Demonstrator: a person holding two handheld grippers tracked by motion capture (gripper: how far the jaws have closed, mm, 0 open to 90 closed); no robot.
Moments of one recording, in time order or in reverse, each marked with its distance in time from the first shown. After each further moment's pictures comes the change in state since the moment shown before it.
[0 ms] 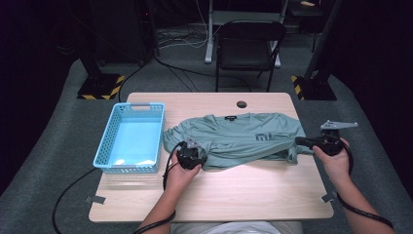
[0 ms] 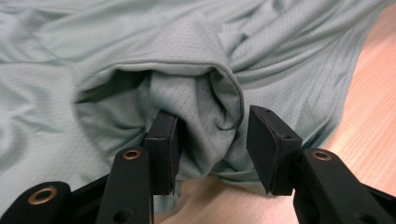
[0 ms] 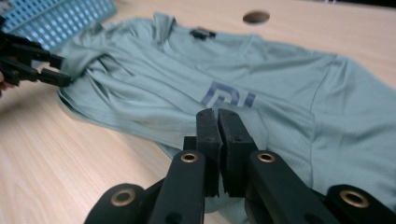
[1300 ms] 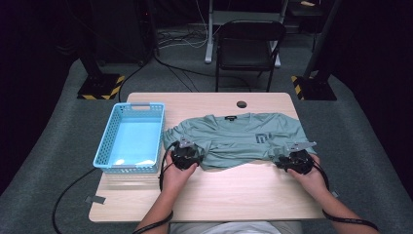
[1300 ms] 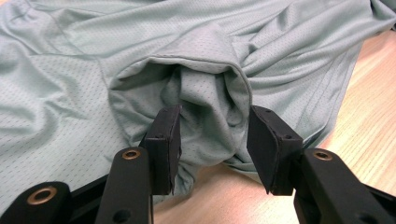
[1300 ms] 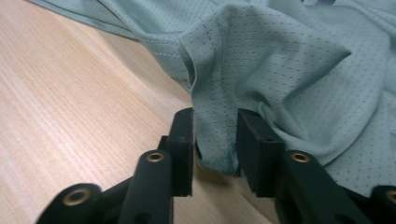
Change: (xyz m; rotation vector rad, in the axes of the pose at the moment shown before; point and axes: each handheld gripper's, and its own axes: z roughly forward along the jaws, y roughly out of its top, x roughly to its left) left arm 0.014 -0.008 -0.020 -0.084 -0.025 -0.106; right arm 0.032 -0.060 0.074 0.218 -0.082 -0.186
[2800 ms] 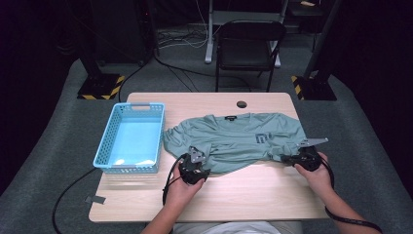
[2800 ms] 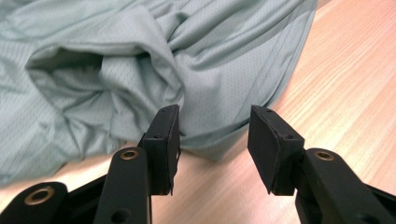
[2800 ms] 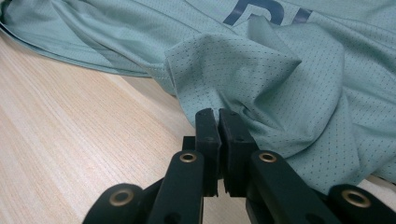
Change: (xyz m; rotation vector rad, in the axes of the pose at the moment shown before) left arm -0.054 -0.011 -0.015 0.088 0.013 0.123; right arm -0.013 0.003 -0.023 -0.059 0.070 0.115
